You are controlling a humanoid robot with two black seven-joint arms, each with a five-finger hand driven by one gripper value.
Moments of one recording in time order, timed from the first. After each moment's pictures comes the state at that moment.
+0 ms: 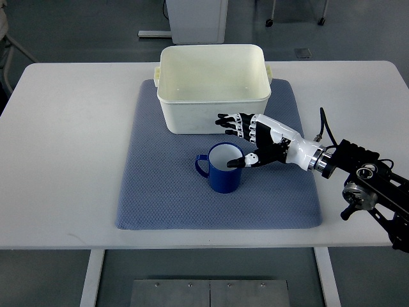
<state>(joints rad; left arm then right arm) -0.04 0.00 -0.10 -0.29 0.04 0.12 -0.11 0.63 -0.32 0.68 1.14 -0.83 0.38 0.25</state>
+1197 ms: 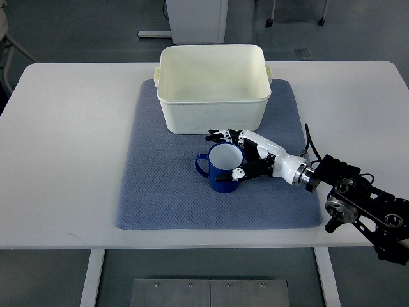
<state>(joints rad) -0.04 0.00 -0.10 -0.29 0.04 0.12 -0.11 0.62 -0.24 0.60 1.06 -0.86 0.30 0.30</state>
